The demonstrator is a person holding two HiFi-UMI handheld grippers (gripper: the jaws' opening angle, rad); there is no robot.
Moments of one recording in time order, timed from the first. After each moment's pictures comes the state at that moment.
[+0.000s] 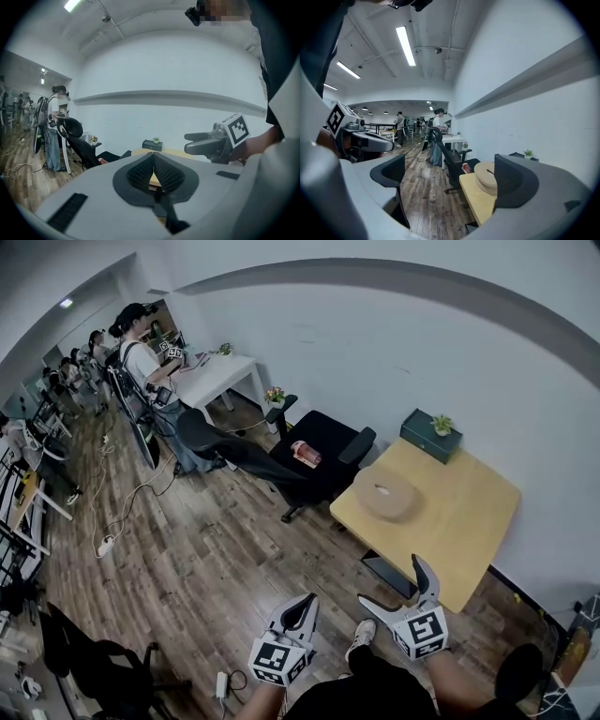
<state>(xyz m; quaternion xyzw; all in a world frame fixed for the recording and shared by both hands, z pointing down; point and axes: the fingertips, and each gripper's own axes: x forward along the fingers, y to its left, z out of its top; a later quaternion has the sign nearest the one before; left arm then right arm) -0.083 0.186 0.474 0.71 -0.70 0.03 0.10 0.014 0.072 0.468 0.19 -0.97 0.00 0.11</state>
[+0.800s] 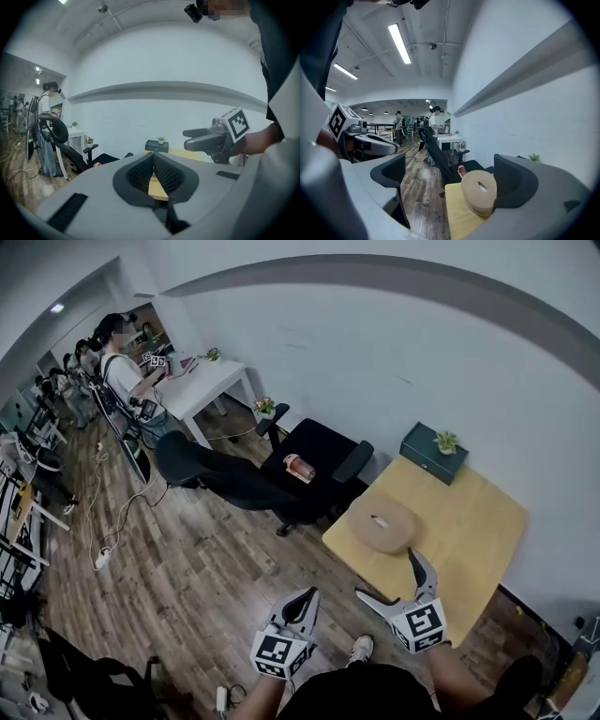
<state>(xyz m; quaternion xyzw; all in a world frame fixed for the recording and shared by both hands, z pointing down) -0.135 0.038 0.486 0.71 -0.69 0.05 0.10 -0.044 -0.068 0.474 0.18 -0.98 0.01 0.12</state>
